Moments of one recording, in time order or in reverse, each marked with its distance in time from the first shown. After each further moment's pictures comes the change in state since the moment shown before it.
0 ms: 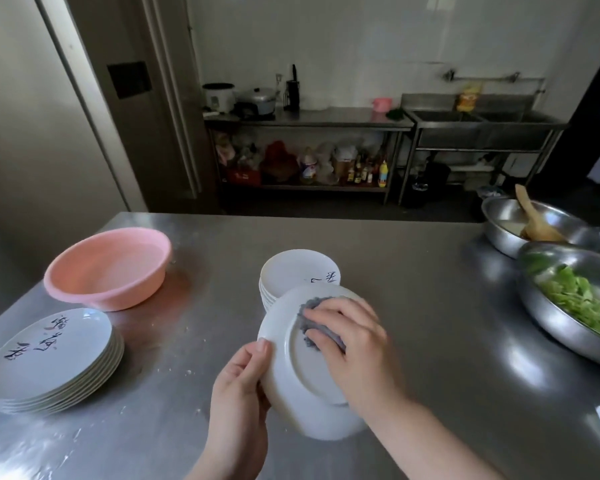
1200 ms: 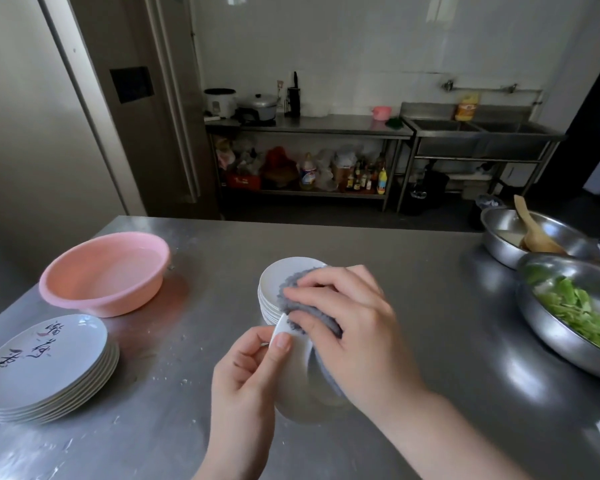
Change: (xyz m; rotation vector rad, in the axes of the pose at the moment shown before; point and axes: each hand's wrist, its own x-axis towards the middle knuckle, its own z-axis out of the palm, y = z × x) left_hand -0.014 0.035 0.029 0.115 -0.110 0.345; right_hand 0.042 -0.042 -0.030 0.087 0.069 -0.155
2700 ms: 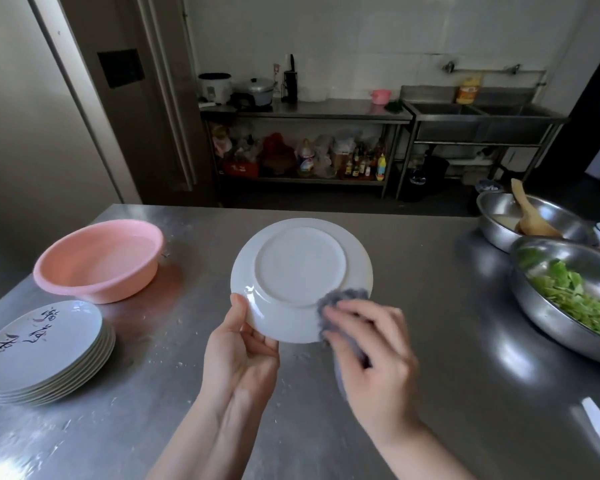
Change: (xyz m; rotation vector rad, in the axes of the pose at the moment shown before) left_hand 0.033 0.010 0.024 -0.735 0.473 -0.570; right_hand -0.074 0.050 0.009 -0.017 0.270 0.036
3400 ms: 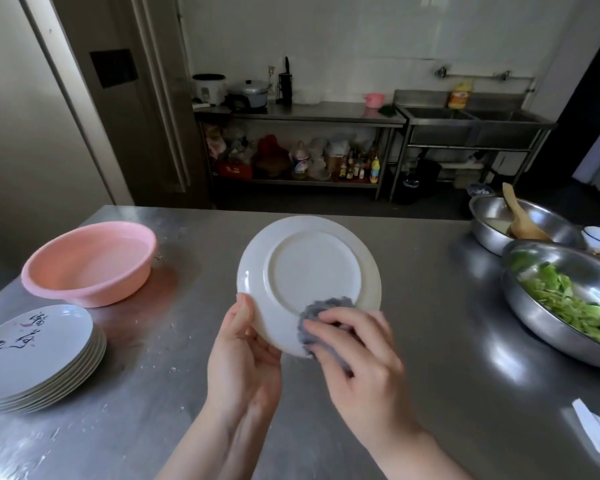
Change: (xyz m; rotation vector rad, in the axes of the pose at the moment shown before) left_hand 0.004 -0.013 -0.009 0.199 -0.211 0.200; right_hand 0.003 -0.008 -0.002 -0.062 -0.132 -0.077
